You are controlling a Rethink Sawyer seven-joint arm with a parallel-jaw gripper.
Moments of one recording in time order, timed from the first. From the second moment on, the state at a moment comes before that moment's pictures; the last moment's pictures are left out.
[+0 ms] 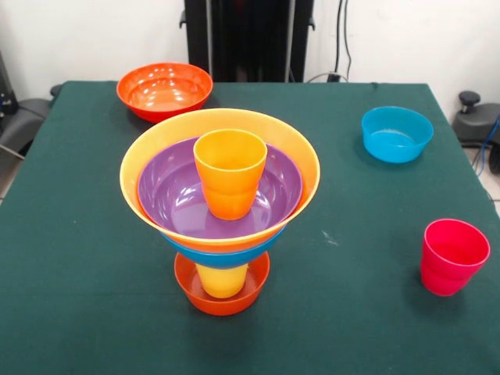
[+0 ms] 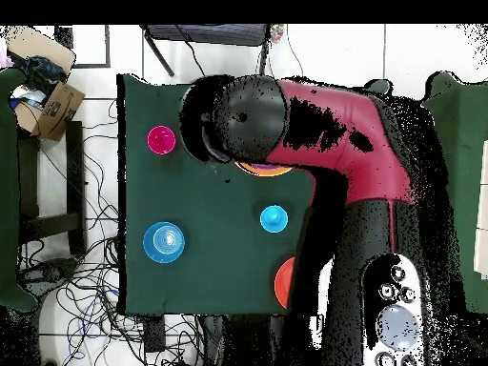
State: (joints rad) arm -0.29 -0.92 0.14 1.33 -0.06 1.07 2.59
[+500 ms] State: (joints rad) arm -0.20 -0.92 0.14 1.36 -0.05 1.03 2.59
